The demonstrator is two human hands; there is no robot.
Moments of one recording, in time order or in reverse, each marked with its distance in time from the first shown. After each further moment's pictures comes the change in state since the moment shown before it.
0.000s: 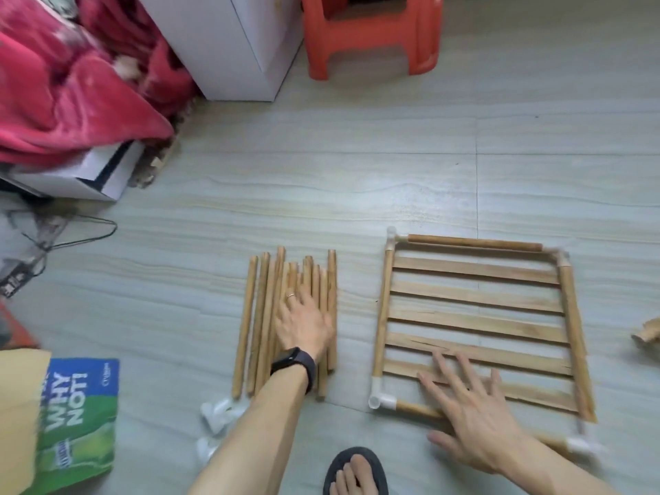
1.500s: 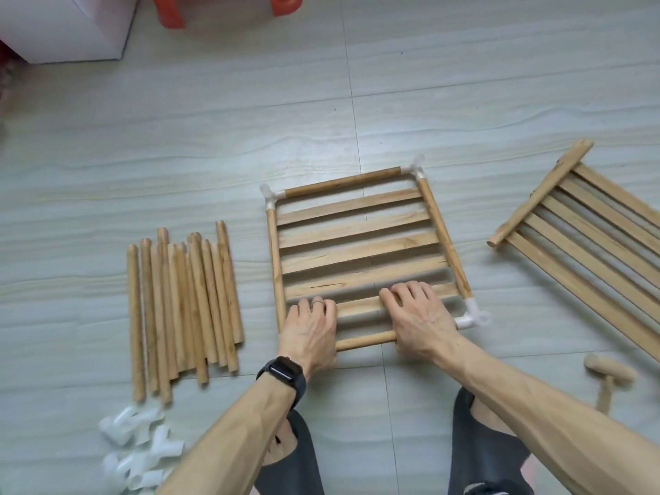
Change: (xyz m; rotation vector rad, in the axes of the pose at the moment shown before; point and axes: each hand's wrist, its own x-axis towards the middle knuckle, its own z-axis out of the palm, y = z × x) left_hand -0.110 0.102 0.053 0.547 -0.199 0.819; right_hand -0.023 0.072 0.017 0.010 0.293 0.172
